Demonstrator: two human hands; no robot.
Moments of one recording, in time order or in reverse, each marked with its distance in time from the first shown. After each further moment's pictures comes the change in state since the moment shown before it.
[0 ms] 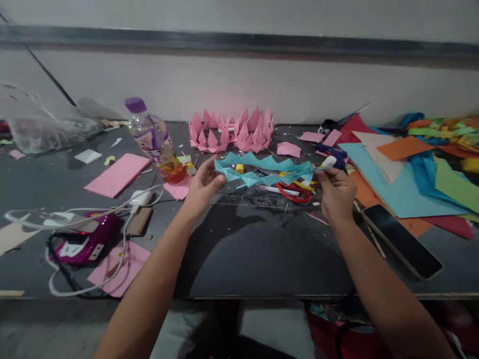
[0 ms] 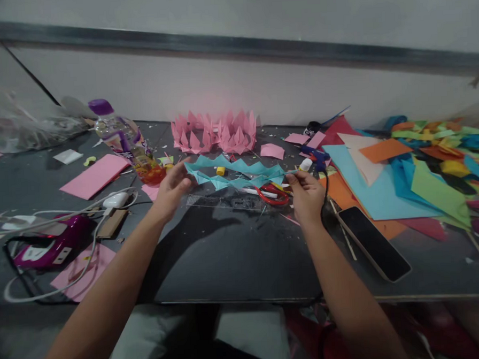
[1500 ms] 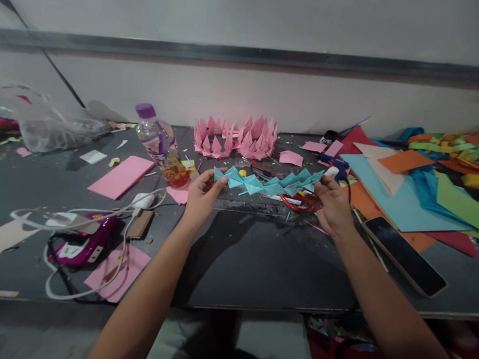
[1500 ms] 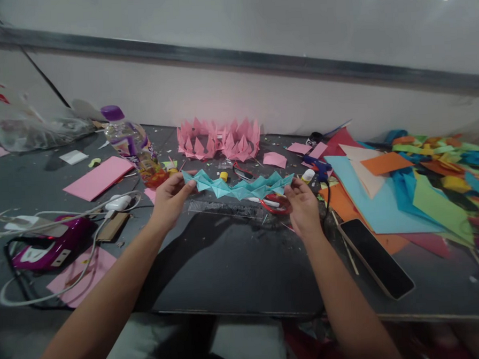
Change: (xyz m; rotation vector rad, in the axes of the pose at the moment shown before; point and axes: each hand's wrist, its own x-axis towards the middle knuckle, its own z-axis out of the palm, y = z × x) left_hand -0.008 0.014 0.008 -0.030 0.133 -0.008; right_hand -0.008 -0.013 0.005 0.286 -0.196 0.302
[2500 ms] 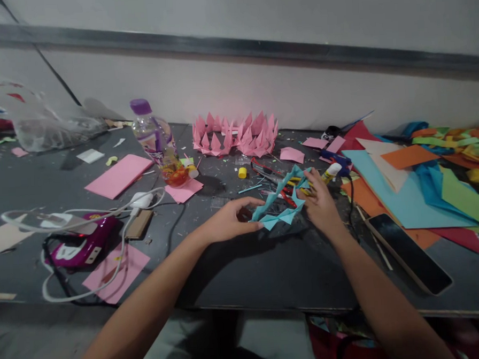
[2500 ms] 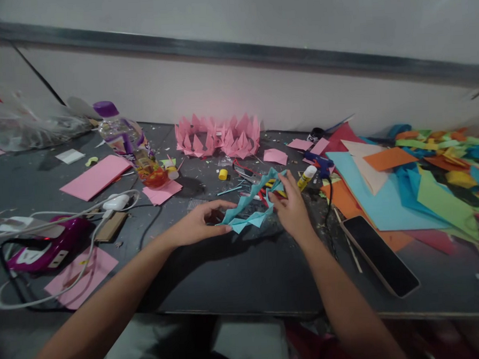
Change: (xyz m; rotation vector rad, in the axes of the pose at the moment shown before) left_hand -0.027 0.006 0.024 0.279 -0.719 -0.238; right_hand -0.003 0.021 -0.013 -0.770 -0.249 -0.194
